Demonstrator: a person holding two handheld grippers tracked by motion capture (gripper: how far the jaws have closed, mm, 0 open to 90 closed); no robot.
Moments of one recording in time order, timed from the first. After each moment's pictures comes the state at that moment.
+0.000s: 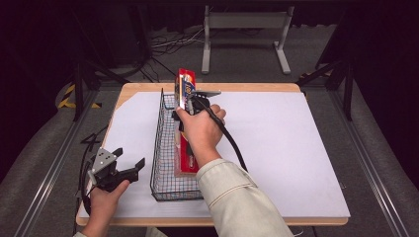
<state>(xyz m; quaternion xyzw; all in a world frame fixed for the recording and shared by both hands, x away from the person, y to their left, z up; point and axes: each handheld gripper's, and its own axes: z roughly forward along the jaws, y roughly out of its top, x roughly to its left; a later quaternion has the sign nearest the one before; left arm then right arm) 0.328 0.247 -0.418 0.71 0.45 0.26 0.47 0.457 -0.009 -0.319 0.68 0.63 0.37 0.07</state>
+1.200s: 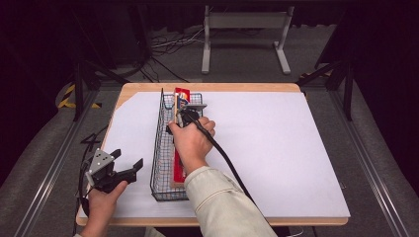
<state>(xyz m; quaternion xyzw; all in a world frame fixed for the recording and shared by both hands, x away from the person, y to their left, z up) 0.328 0.250 -0.419 0.71 0.46 0.25 0.47 0.456 0.017 -0.368 0.70 0.65 0.30 0.07</state>
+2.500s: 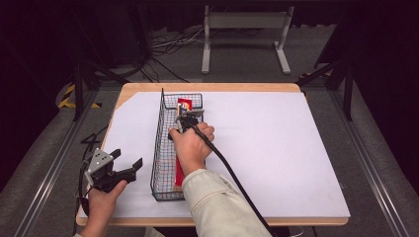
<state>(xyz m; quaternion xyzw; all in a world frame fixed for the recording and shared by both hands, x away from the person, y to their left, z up) 0.329 0.252 -0.420 0.71 0.47 0.25 0.47 0.459 0.020 -0.394 0.71 0.66 0.25 0.07</state>
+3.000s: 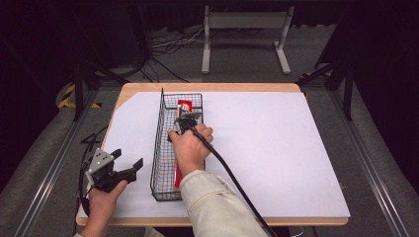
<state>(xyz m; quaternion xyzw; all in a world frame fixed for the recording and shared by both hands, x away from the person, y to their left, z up) 0.330 0.251 -0.421 0.71 0.46 0.25 0.47 0.460 0.024 -0.403 0.71 0.66 0.24 0.08</state>
